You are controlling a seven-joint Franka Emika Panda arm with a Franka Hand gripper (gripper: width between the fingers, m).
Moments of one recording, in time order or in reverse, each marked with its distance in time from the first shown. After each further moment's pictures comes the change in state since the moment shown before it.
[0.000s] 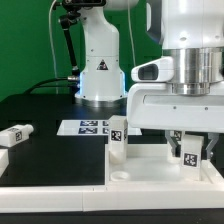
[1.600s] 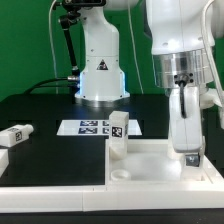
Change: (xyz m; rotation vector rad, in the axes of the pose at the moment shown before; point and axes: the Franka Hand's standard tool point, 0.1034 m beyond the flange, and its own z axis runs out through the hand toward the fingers) arm -0.001 -0.001 0.001 0.012 -0.113 1.398
